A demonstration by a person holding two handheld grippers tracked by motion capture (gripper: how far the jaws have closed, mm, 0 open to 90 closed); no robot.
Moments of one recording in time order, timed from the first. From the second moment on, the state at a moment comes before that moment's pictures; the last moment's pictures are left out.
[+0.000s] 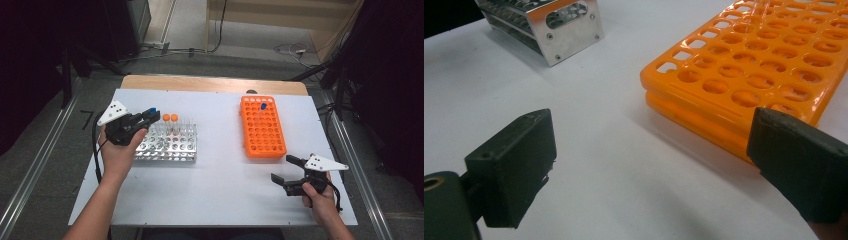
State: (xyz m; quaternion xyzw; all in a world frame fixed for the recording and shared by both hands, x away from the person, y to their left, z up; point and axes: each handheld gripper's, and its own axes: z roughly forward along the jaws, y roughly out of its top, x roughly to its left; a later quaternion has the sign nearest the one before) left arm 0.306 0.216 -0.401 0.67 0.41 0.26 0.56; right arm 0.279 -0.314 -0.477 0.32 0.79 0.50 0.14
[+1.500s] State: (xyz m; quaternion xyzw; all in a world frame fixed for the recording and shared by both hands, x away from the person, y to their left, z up) left arm 0.342 0.212 -0.434 0.66 0.48 0.23 0.53; right arm 0.286 -0.321 -0.487 0.33 0.79 0.50 0.13
